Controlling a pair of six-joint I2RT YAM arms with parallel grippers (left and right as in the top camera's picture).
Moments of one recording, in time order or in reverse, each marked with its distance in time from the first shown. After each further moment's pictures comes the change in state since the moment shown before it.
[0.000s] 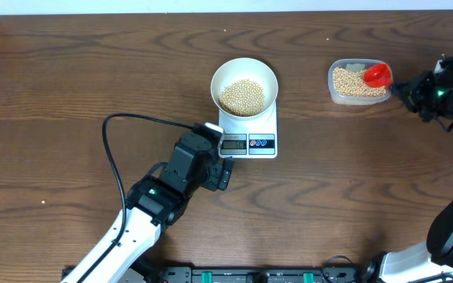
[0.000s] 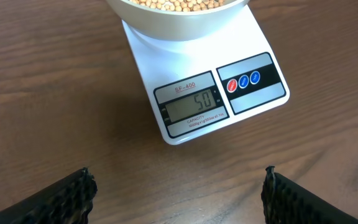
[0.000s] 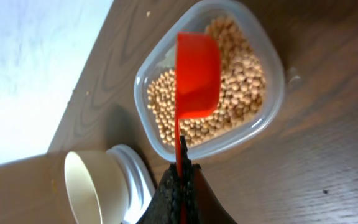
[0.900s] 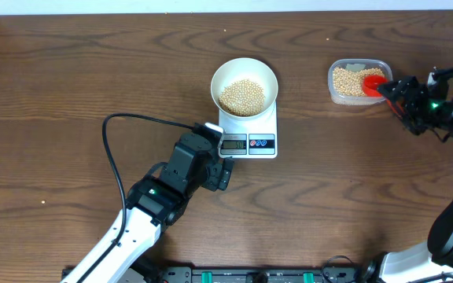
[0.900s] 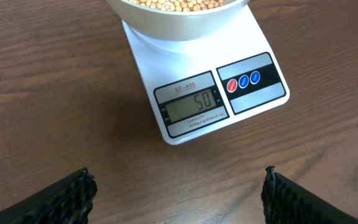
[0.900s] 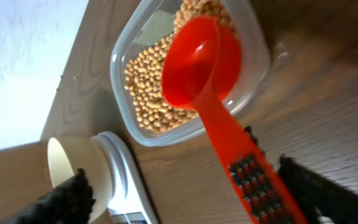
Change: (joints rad) left arm 0.000 0.000 0.000 0.000 0.000 0.000; right arm -0.029 0.000 -0.079 0.014 -0.014 -0.082
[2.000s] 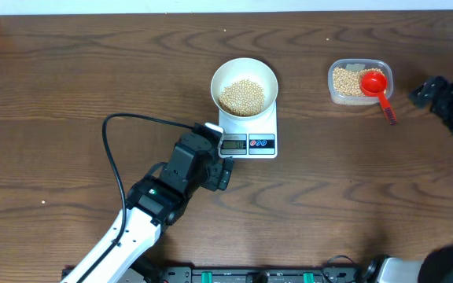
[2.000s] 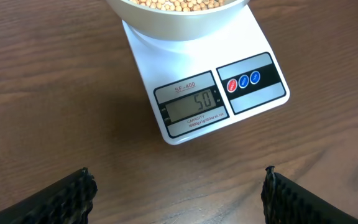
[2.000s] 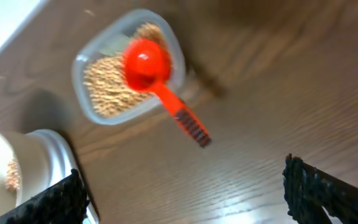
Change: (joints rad) left arm 0.000 0.000 0.000 0.000 0.000 0.000; right arm -0.028 -0.218 0.233 -0.436 0.336 -0.263
